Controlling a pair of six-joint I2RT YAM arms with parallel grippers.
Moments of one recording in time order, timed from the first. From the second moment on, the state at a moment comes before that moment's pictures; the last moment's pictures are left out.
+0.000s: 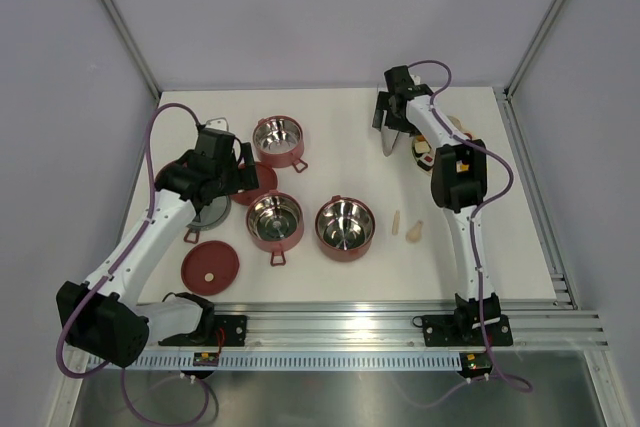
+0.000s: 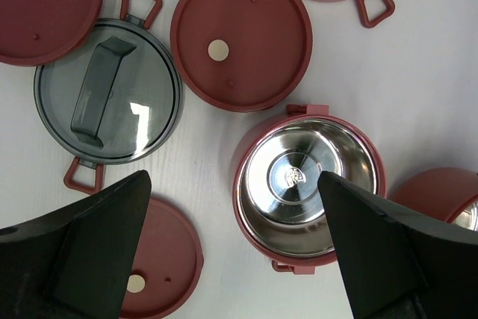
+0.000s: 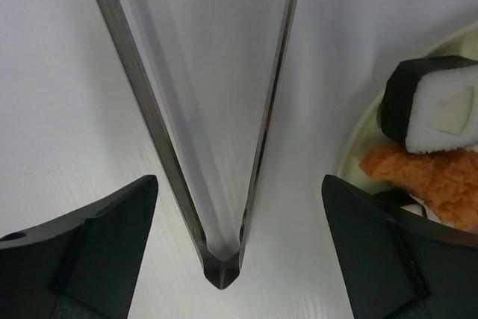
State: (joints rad) left arm -0.35 1.19 1.09 -0.77 -0.26 -0.44; right arm 0.25 2.47 2.24 -0.78 0.25 0.41
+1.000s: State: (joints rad) left arm -0.35 1.19 1.09 -0.77 -0.27 -0.44; right arm 0.30 2.41 2.02 -0.62 0.18 0.28
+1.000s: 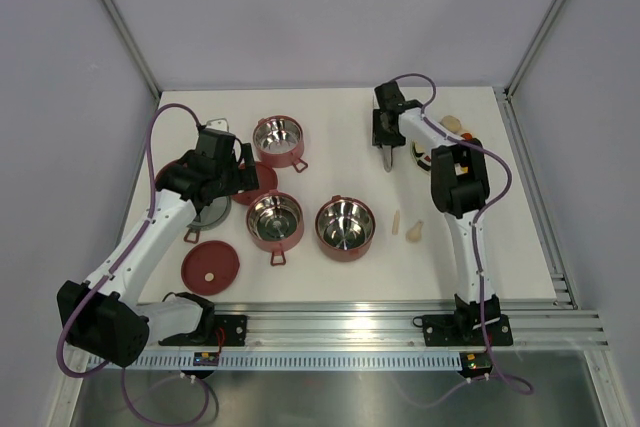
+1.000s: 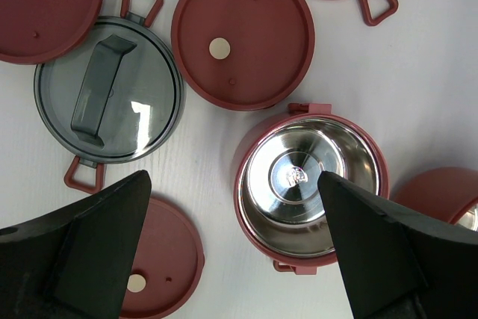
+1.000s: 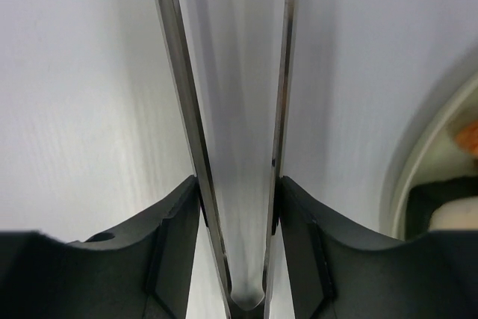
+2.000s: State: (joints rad) left arm -0.35 1.21 1.09 -0.76 -0.22 -0.44; right arm 0.39 2.17 1.60 -0.43 0.13 0.17
